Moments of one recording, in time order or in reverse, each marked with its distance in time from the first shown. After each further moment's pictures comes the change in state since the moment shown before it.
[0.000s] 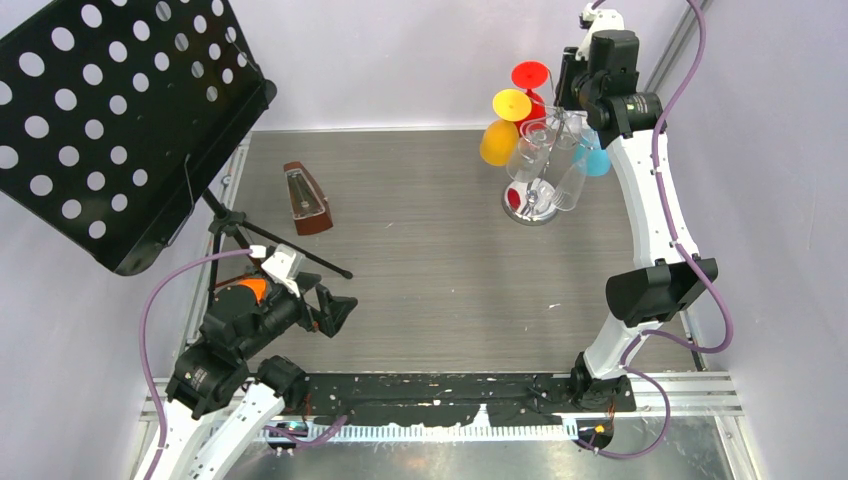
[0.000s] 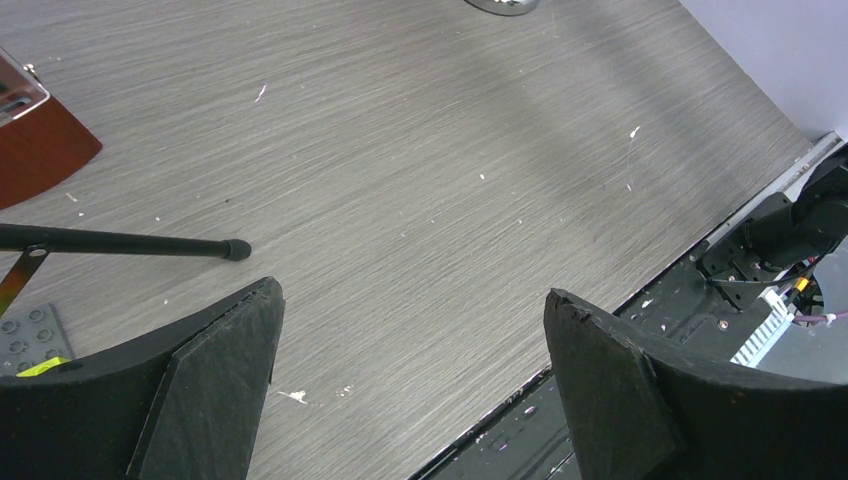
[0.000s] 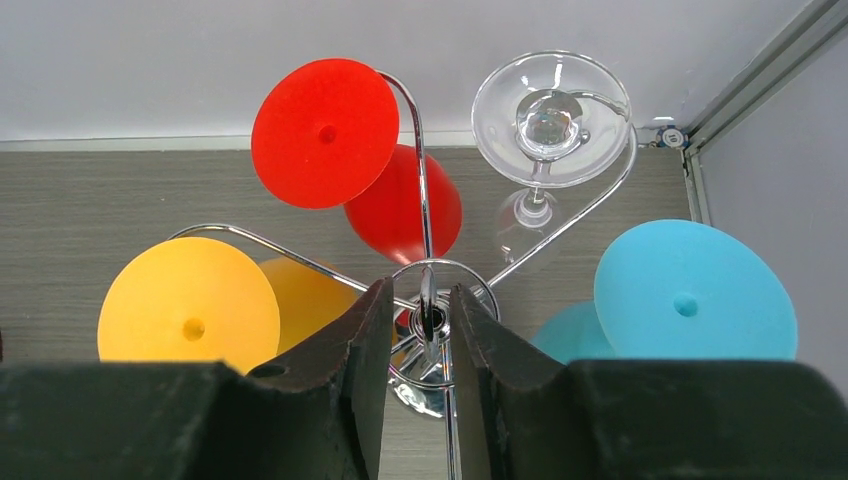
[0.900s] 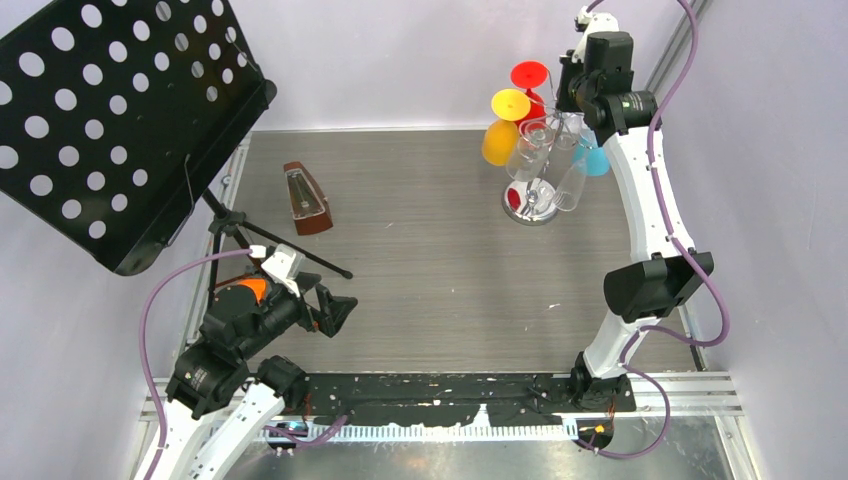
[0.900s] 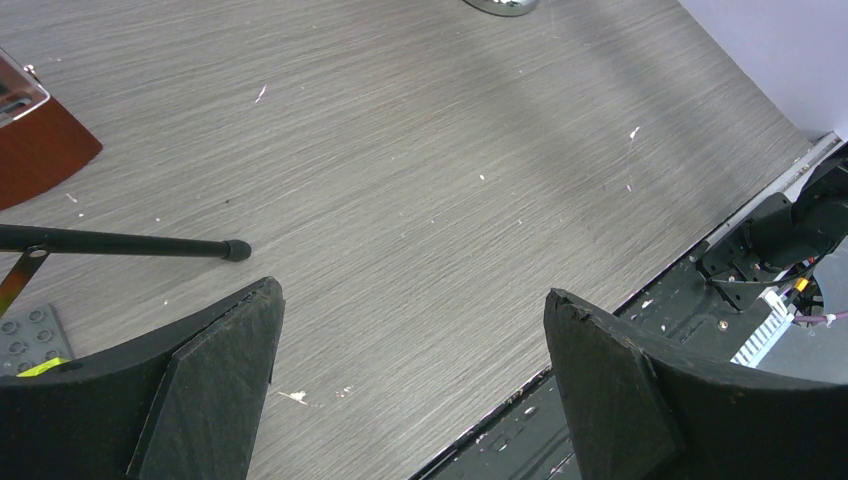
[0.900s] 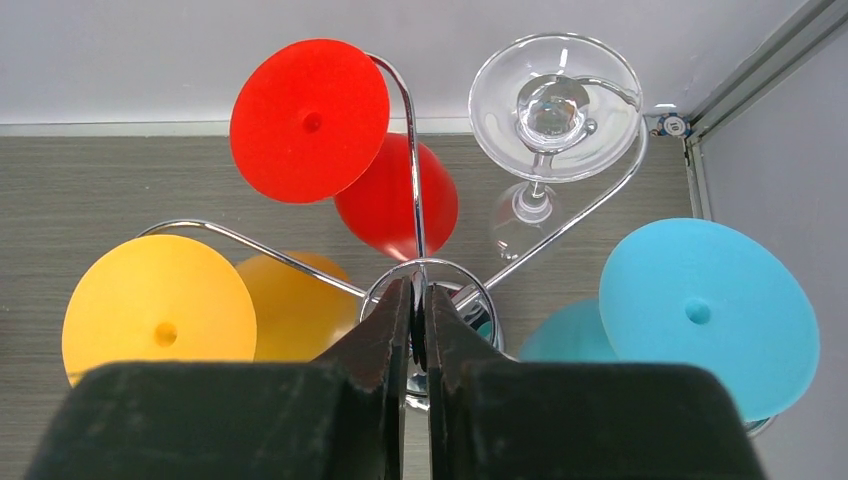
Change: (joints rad) left arm 0.000 0.000 0.000 0.002 0.000 0.000; right arm 0.000 0.029 0.008 -0.018 0.002 -0.003
